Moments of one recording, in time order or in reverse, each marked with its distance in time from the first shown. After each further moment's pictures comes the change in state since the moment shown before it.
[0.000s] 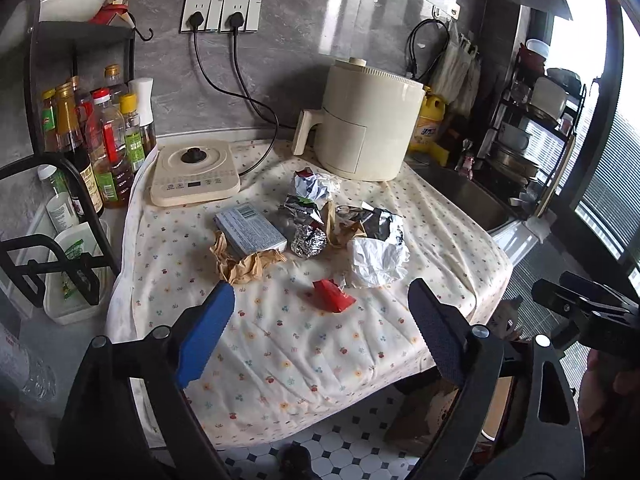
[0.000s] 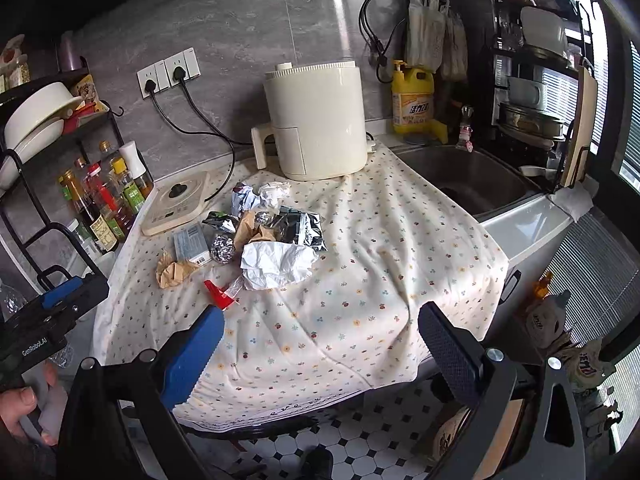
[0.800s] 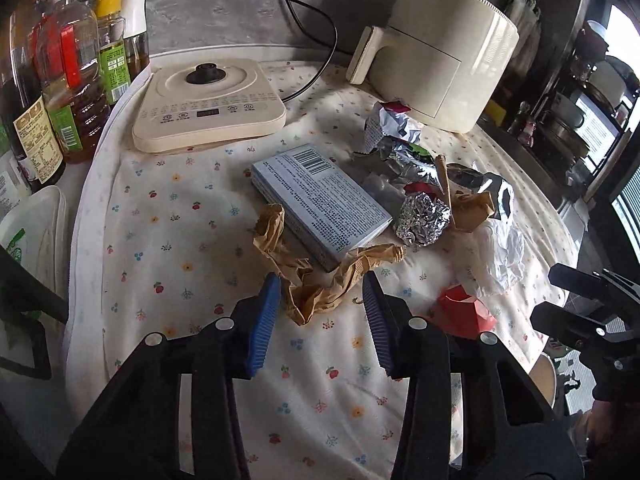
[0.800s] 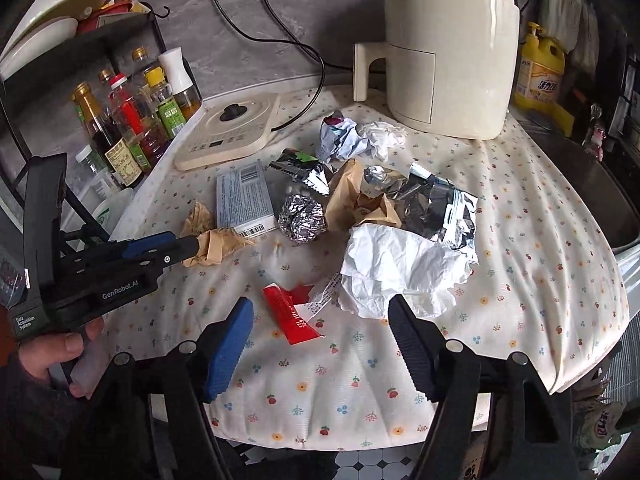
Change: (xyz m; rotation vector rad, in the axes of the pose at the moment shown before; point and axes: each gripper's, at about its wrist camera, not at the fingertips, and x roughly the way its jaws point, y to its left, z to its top) left arm 0.157 0.096 0.008 -0.040 0.225 -0.003; right arm 0.164 0.104 0.010 -0.205 0.230 0.171
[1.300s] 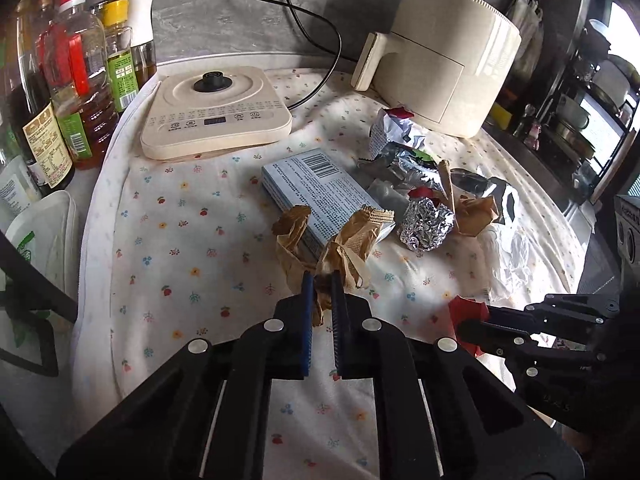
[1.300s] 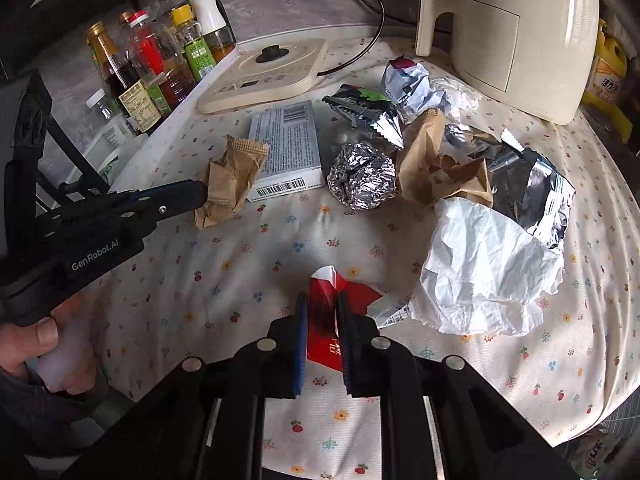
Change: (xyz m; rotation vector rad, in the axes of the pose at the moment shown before) left arm -0.014 -0.003 -0.002 -0.003 -0.047 0.038; right arm 0.044 0.026 -0.001 -0.111 0.103 0.120
